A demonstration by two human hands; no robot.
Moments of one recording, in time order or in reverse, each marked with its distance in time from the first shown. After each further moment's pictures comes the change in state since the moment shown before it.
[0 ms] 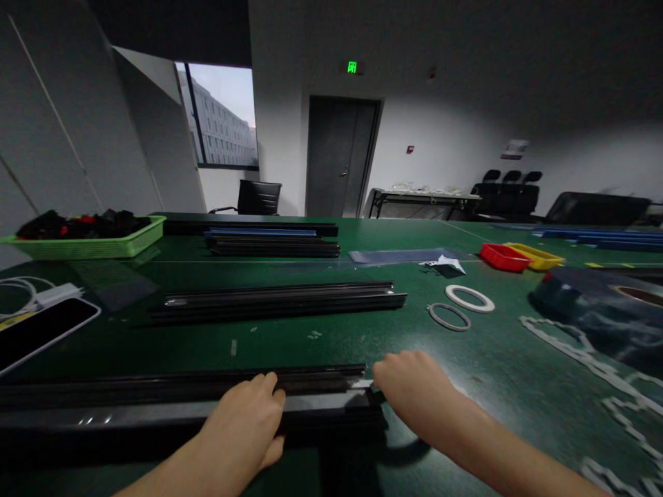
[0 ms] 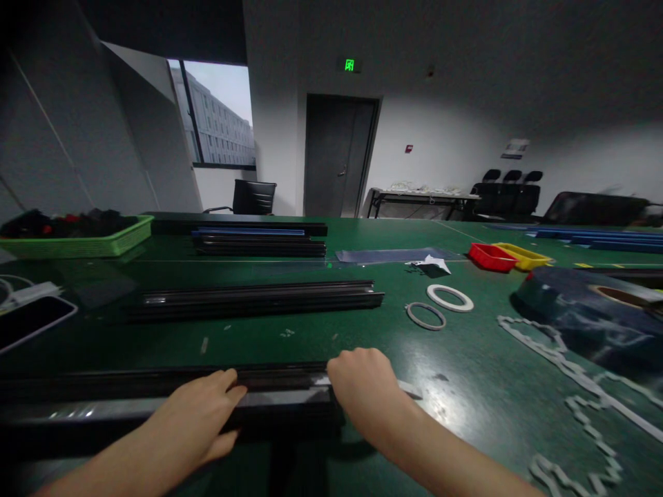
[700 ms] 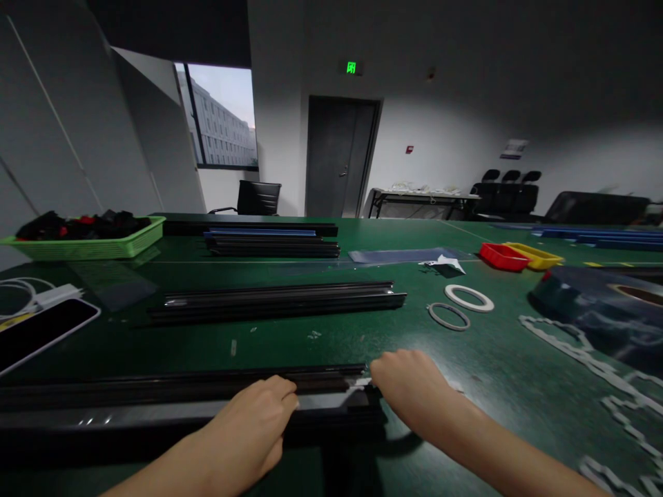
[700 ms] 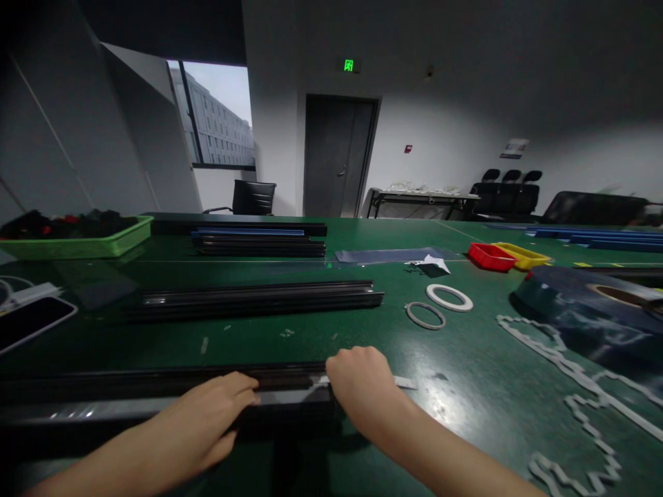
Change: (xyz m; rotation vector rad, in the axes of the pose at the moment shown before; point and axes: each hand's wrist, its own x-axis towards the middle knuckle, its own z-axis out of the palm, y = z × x) left_hand -0.008 -0.004 -0.006 -0.211 0.061 0.265; right_hand -0.001 -0.002 -0.004 -0.011 0.006 0.002
